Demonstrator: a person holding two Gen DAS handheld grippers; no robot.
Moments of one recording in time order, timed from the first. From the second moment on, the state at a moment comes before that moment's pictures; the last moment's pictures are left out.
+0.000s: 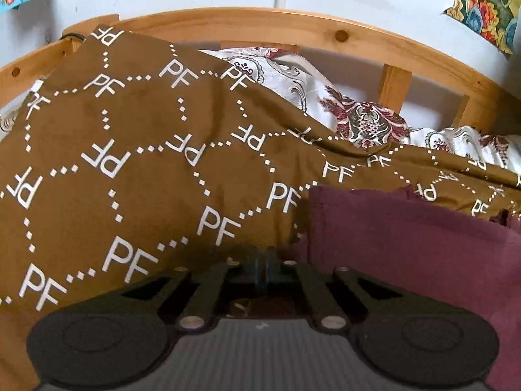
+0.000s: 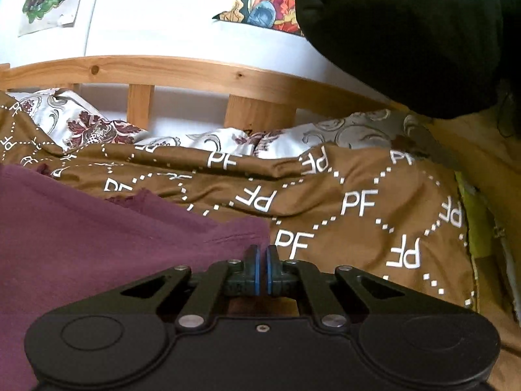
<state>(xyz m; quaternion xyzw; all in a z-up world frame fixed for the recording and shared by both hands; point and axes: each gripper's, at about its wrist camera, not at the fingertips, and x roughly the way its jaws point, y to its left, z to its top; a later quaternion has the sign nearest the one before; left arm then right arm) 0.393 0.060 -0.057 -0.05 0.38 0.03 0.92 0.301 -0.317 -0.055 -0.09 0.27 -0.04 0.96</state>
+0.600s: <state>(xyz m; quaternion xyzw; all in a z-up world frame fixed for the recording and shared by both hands) 0.332 0.061 -0.010 -0.04 0.33 -0.01 0.94 0.234 -0.355 -0.012 -0.03 0.19 -0.10 0.98</state>
